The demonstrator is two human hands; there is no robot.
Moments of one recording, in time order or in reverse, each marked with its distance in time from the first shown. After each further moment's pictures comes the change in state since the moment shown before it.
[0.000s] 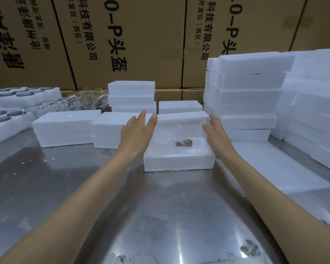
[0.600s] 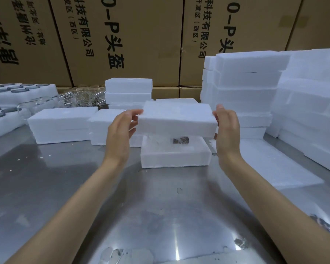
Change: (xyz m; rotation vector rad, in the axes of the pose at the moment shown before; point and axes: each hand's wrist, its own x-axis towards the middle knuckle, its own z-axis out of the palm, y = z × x) left_hand -0.038 0.009 -0.015 -0.773 0.256 0.013; right_hand -0.030 -0.031 0.000 0.324 0.351 -0.093
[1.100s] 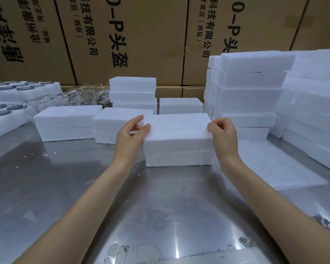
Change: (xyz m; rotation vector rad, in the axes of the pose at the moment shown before) left_hand -0.001 -0.020 -0.002 0.072 -0.010 -0.150; right_hand -0.008 0.010 0.000 -0.152 -0.077 0.032
